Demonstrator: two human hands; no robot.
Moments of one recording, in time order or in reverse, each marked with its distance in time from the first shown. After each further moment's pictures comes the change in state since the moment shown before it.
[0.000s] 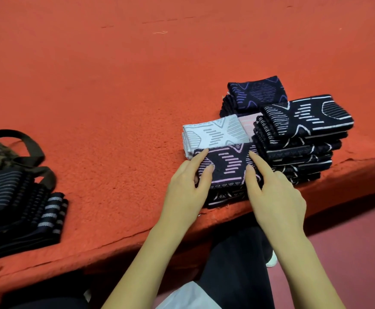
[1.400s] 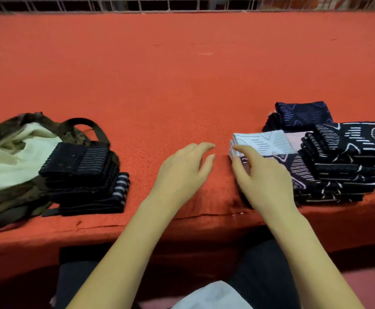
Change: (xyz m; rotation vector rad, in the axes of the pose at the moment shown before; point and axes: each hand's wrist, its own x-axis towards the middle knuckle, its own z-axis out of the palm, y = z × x) left_hand -0.007 0.007 -0.112 0.504 0.015 0.147; right_hand -0.024 -0.099 -0.004 0.025 0.092 -0.519
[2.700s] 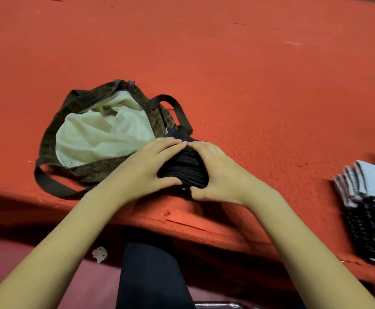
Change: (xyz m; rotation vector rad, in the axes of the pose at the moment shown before) left_hand -0.089 -0.233 -0.111 0.146 -0.064 0.033; right_hand 0.044 -0.182 0.146 0.237 -0.661 -0.677
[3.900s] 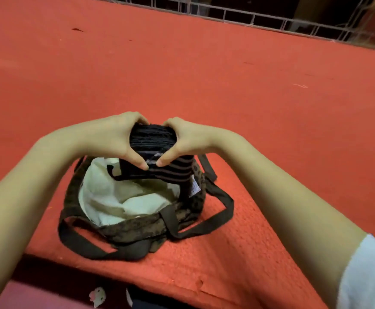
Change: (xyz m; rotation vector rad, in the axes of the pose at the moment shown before) left_hand 0.057 -0.111 -0.155 -0.080 -0.253 -0.446; right_hand 0.199 -0.077 -0.071 0.139 -0.234 0.021
